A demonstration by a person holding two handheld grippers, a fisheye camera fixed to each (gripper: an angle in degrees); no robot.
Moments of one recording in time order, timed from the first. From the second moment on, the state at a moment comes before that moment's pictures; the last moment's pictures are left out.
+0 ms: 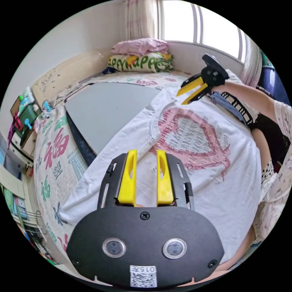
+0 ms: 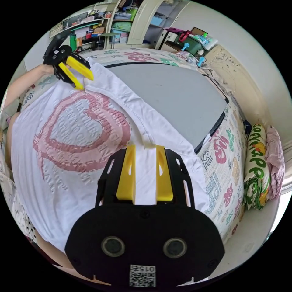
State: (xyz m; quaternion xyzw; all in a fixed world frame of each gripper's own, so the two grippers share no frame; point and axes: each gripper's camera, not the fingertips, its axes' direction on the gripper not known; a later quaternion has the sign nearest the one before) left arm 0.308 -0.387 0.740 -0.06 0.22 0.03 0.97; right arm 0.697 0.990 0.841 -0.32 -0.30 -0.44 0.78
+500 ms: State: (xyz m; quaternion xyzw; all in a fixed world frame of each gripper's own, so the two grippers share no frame) left arm 0.167 -0.477 0.783 -0.03 0.13 -0.16 0.98; right arm 0.398 0.636 1.158 -0.27 -0.16 -0.33 0.89
